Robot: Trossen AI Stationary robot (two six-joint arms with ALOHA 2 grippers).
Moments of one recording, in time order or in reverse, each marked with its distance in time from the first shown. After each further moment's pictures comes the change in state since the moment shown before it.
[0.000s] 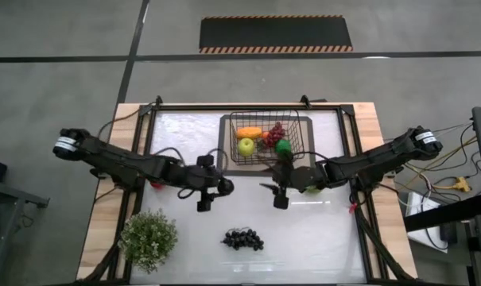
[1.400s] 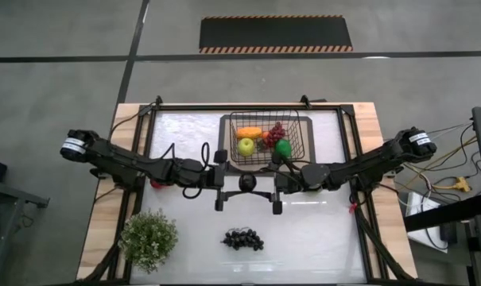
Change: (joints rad) left arm 0.022 0.110 -0.013 0.653 -0.007 0.282; right arm -0.003 0.078 -0.155 0.743 -0.143 -0.294
